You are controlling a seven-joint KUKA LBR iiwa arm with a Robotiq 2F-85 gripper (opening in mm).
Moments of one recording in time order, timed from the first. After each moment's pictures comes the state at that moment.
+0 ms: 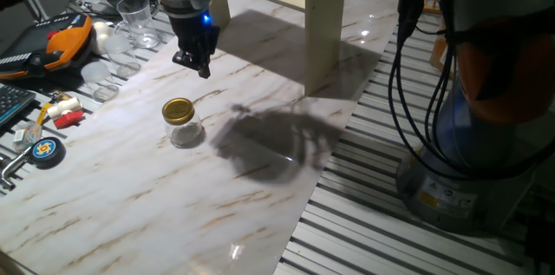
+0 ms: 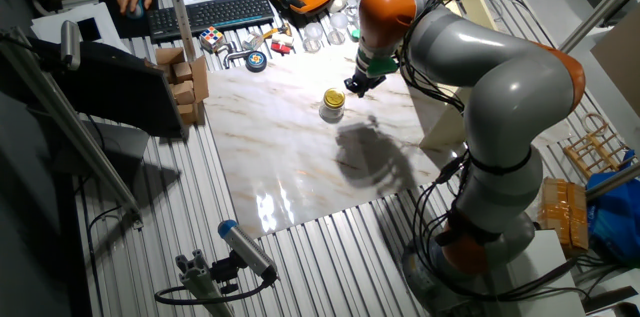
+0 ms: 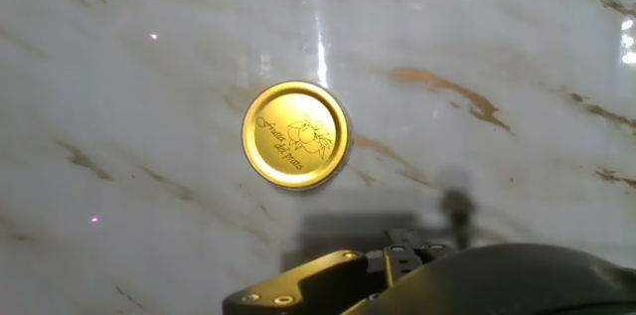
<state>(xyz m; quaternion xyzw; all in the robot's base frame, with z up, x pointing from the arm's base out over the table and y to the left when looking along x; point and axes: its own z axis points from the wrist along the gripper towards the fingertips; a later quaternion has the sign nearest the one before) 0.532 0.074 0.190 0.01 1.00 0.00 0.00</state>
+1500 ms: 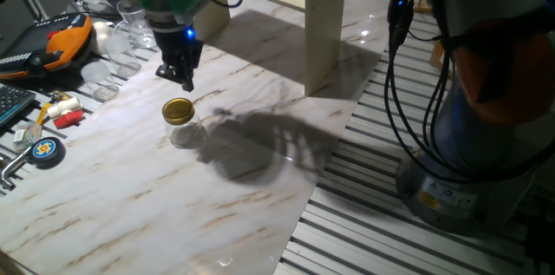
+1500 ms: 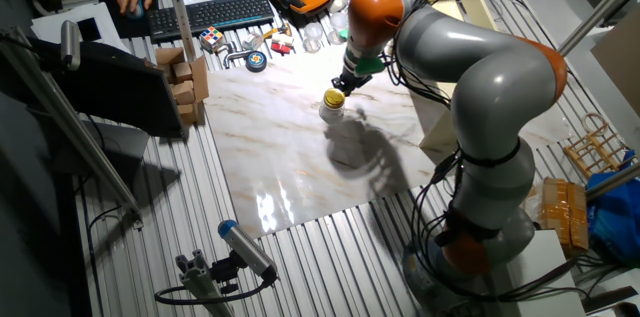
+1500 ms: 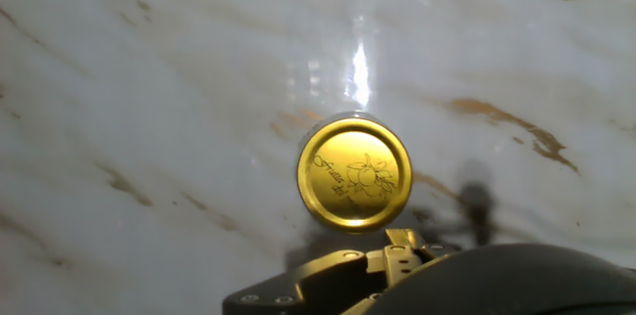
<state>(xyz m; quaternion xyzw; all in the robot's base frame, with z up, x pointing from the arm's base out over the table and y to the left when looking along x) 0.561 0.109 0.165 0.01 1.00 0.01 0.02</state>
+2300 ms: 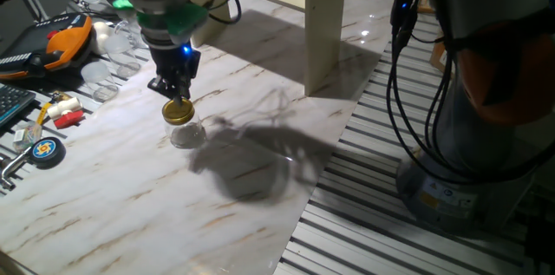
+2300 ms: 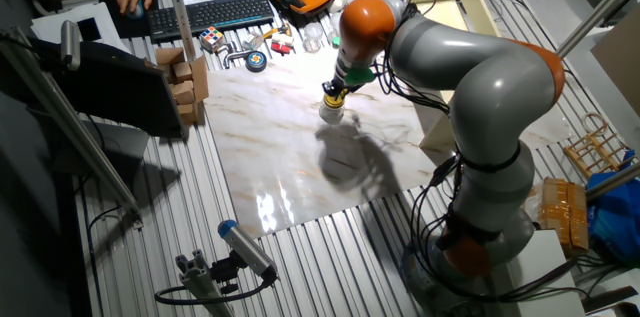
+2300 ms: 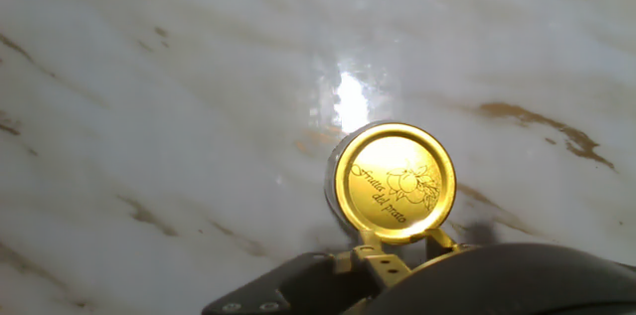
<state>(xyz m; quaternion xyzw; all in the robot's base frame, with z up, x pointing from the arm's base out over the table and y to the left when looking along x) 0.560 0.130 0.154 0.04 1.00 0.01 0.06</state>
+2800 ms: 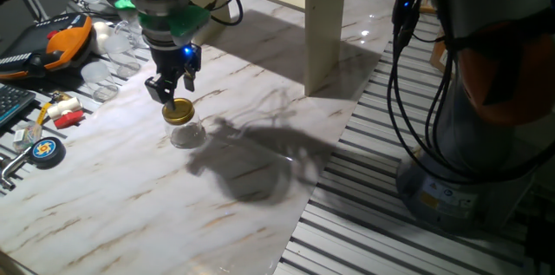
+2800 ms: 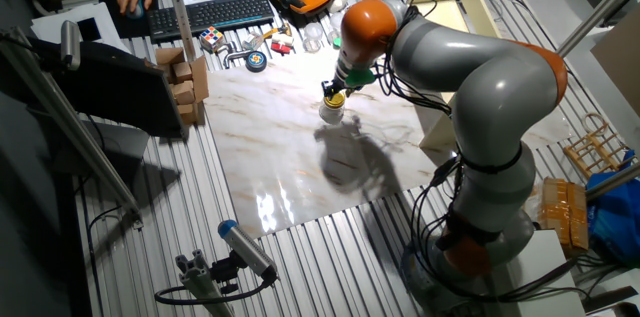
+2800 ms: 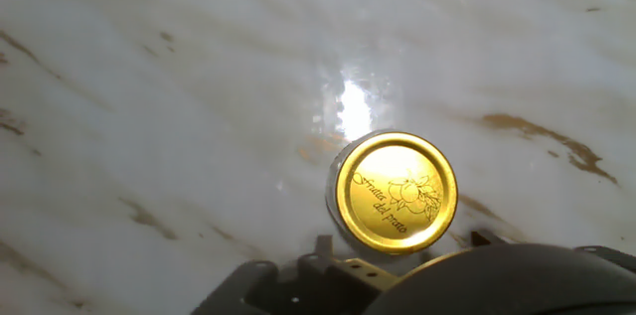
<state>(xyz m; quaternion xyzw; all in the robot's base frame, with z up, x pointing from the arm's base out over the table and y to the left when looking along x) 0.565 0.129 0.152 0.03 1.00 0.01 0.06</state>
